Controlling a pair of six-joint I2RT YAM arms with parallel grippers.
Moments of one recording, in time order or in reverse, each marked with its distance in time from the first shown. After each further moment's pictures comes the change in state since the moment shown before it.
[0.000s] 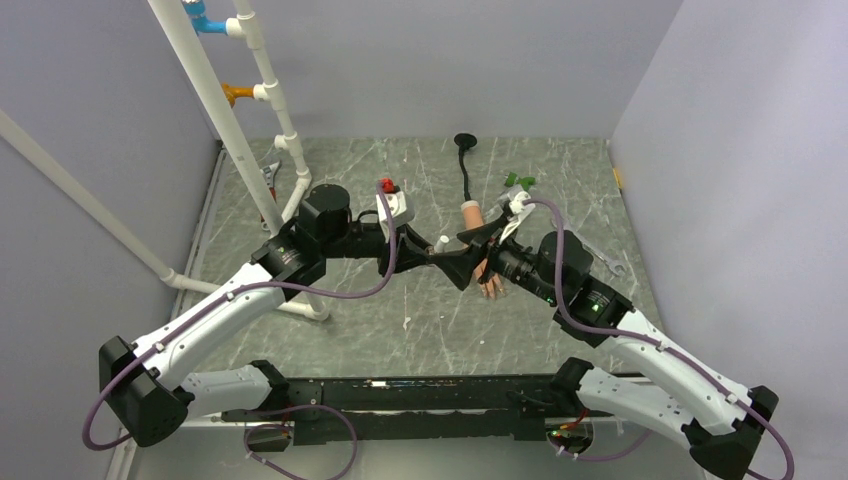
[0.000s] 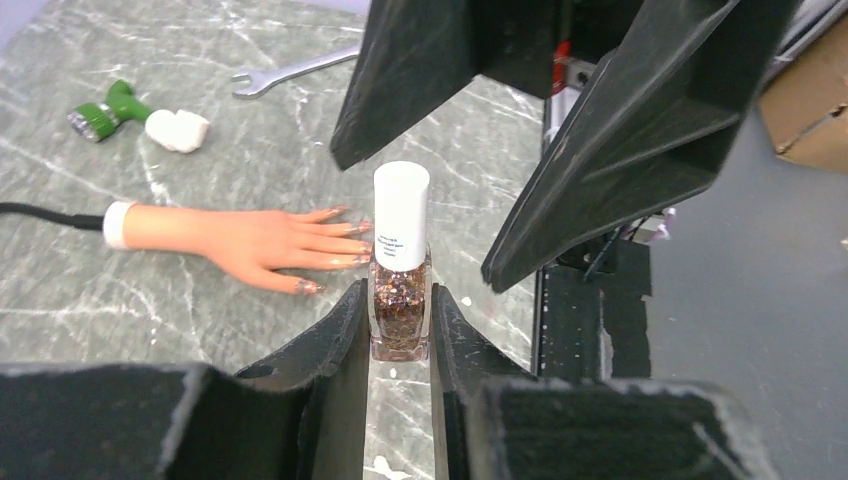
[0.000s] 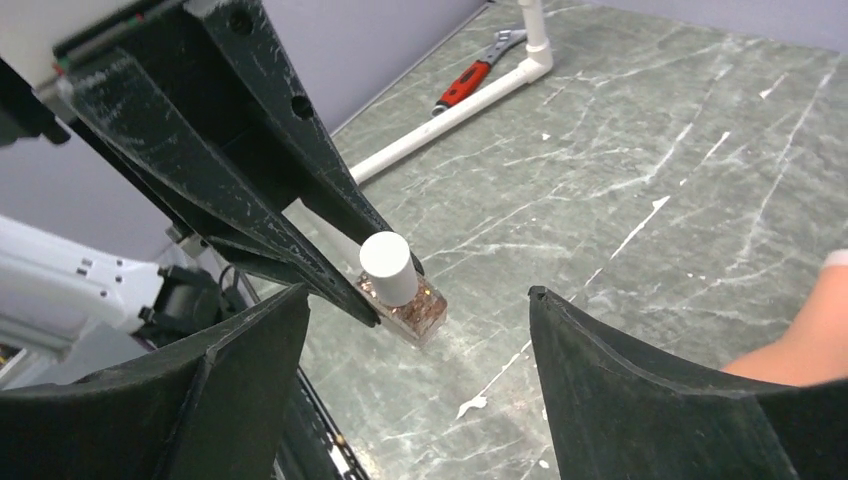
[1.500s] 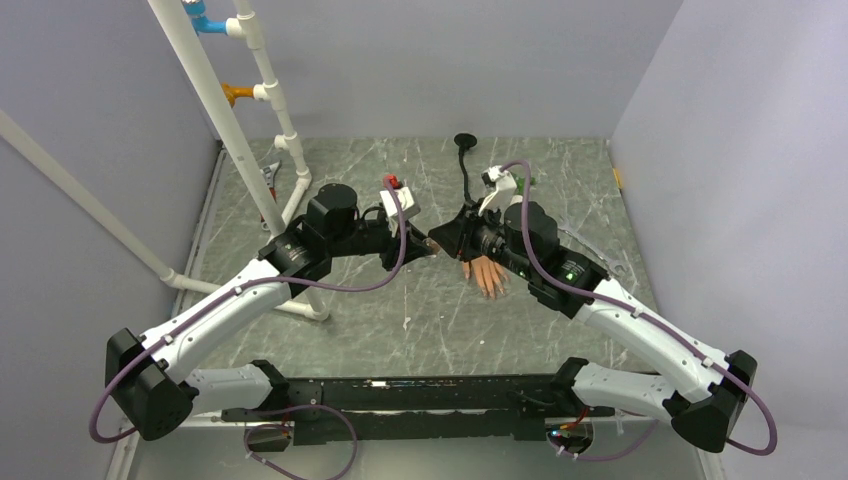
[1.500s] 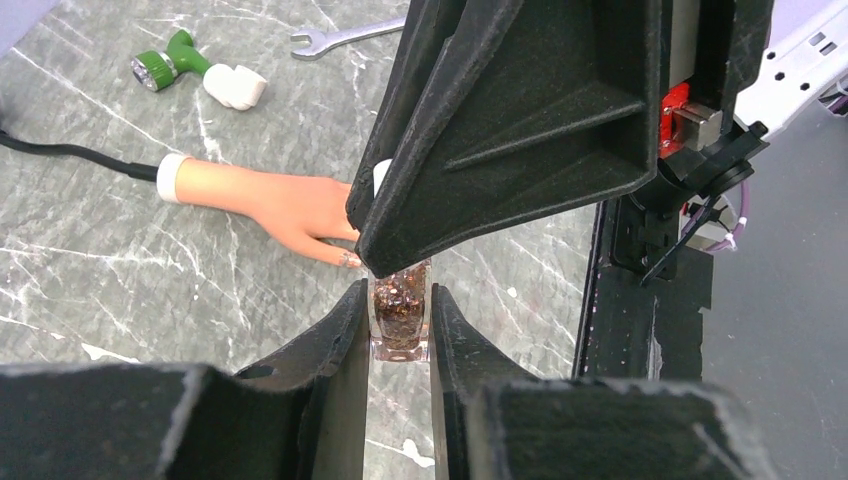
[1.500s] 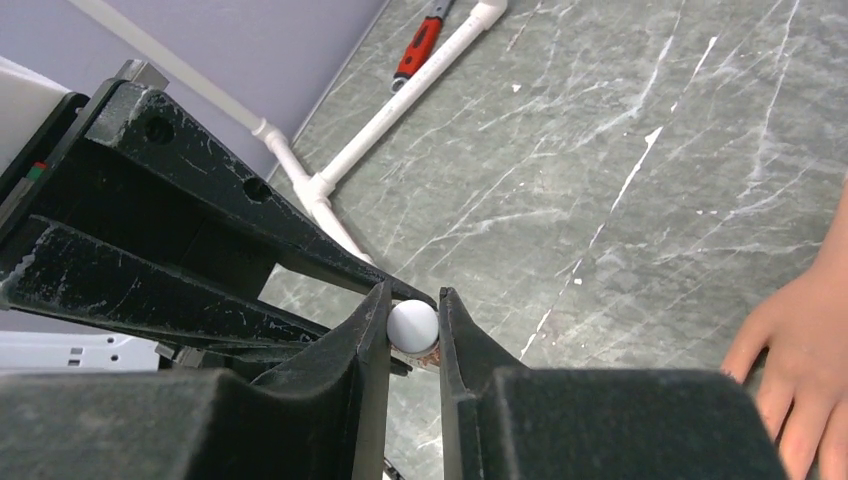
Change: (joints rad) left arm 0.002 0.037 0.000 -0.018 -0.154 0.019; right arm -0.001 0.227 0.187 -0.134 0.132 0.208
